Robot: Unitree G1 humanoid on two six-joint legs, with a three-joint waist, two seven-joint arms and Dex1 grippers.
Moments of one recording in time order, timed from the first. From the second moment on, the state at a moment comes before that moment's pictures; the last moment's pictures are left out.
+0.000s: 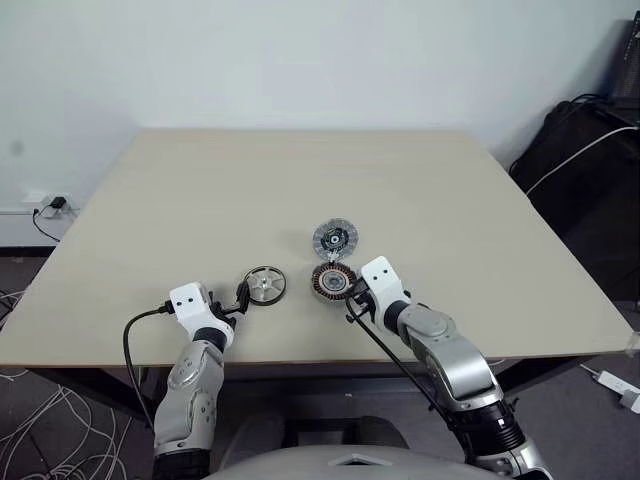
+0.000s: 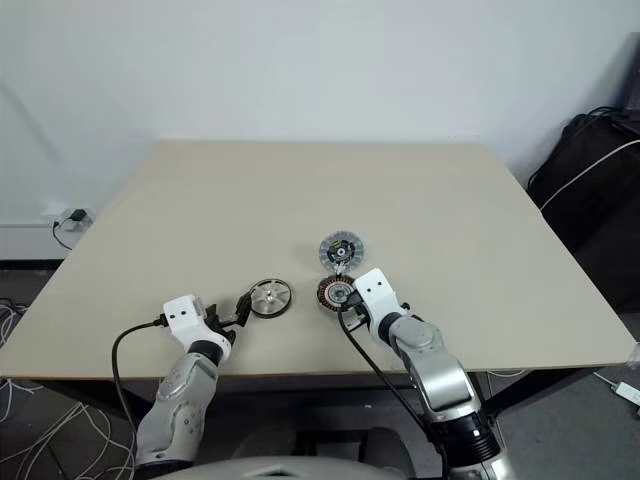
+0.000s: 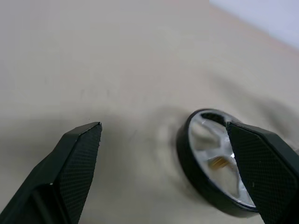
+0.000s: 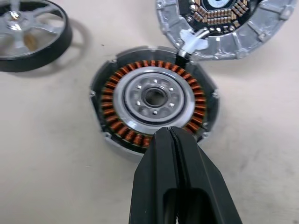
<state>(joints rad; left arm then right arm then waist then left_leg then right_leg) 0.15 -0.06 0.12 -0.08 -0.37 0.29 -0.08 -0.06 -0.23 0.24 -0.25 0.00 0.75 0.37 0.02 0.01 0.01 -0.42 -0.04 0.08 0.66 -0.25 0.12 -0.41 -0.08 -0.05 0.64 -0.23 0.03</state>
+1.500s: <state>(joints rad) 0.14 -0.07 0.16 -0.13 -1.08 0.49 -0.30 -0.02 -0.25 0.22 -0.31 0.05 0.80 0.32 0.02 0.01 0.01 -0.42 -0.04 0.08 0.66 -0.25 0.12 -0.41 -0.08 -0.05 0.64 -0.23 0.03</state>
